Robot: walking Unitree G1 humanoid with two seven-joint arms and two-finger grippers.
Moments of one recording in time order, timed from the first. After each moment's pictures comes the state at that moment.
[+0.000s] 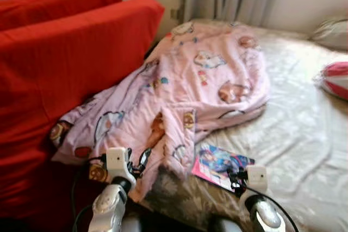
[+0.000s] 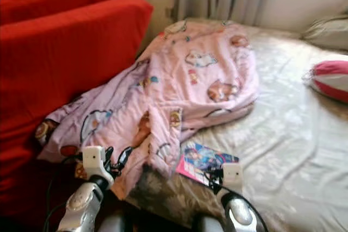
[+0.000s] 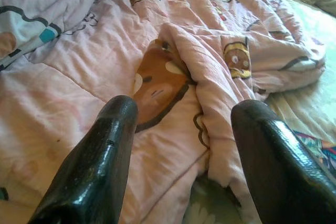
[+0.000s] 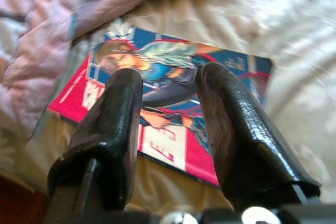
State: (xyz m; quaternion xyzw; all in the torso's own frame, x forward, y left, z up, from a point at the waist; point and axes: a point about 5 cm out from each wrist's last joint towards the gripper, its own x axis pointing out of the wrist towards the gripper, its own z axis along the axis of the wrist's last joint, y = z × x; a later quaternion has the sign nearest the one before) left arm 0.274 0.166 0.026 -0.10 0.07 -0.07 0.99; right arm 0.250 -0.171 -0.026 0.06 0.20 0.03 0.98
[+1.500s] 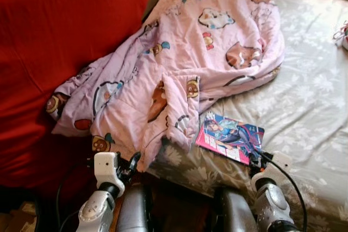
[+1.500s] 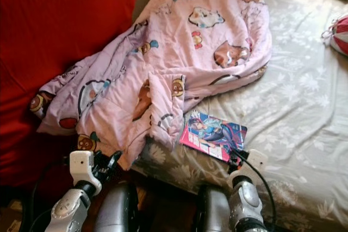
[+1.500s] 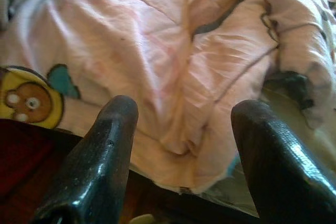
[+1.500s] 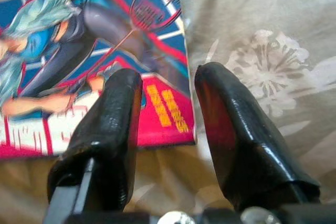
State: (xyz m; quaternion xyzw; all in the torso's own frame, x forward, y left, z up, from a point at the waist) left arm 0.257 0.186 0.035 -0.06 0.07 -0.06 0.99; right arm 0.281 -0.210 -0.003 0.22 0.16 -0.16 0.95
